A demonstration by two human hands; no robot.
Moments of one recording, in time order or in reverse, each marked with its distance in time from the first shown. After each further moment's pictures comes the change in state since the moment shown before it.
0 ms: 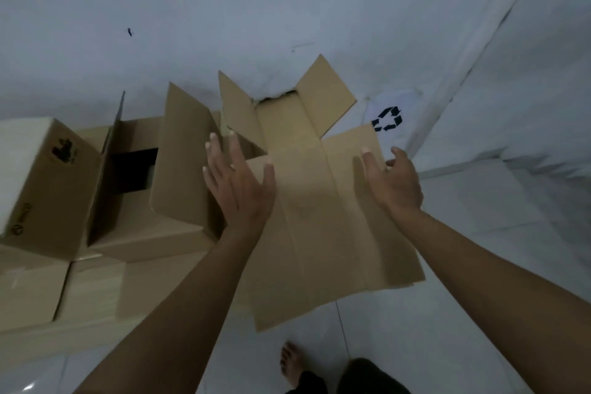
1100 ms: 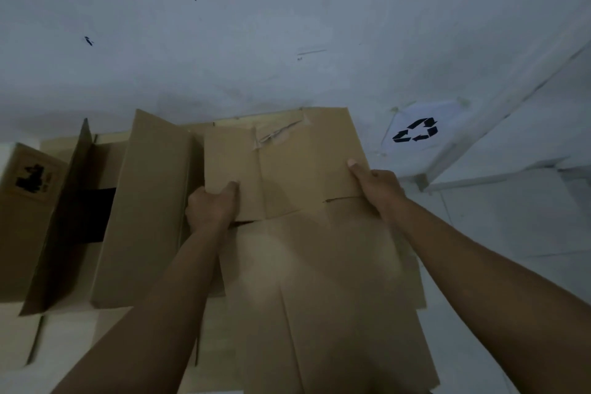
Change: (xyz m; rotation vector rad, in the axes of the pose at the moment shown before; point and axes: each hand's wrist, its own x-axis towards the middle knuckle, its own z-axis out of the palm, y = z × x) left_hand 0.120 -0.016 0.075 -0.258 -0.216 -0.858; right_hand 0.173 -0.027 0.074 0.149 -0.484 0.231
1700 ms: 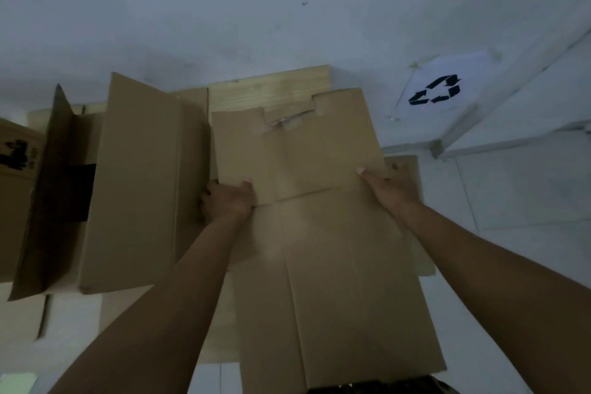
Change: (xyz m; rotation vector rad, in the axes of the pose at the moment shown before) left_hand 0.013 -0.050 0.038 0.383 -0.033 -0.032; right_hand 0.020 0.080 0.025 -0.127 0.056 0.078
